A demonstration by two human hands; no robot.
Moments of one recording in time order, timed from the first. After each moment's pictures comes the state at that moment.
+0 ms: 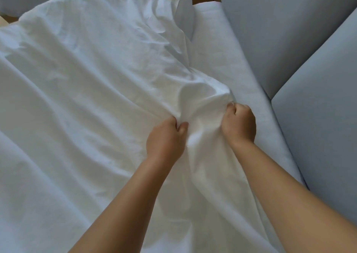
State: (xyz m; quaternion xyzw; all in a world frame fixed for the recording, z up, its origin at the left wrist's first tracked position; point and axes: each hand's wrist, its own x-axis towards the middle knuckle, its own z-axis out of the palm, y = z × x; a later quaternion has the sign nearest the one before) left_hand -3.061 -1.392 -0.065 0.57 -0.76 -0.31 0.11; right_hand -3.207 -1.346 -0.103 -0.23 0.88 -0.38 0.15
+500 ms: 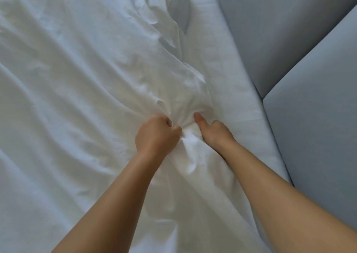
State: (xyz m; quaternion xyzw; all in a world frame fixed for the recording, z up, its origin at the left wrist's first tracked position) left_hand -3.066 -1.401 -0.084 0.60 -0.74 -0.29 0.09; right_hand -3.201 -1.347 -0.122 -0.24 0.84 -0.27 0.40
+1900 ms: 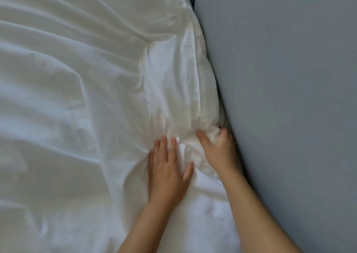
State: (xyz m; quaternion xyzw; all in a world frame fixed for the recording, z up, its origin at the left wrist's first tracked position) left_hand -3.013 -1.095 -0.111 0.44 -0.83 -0.34 -0.03; right_hand -3.147 -1.056 -0.111 -0.08 0.93 -0.22 0.28
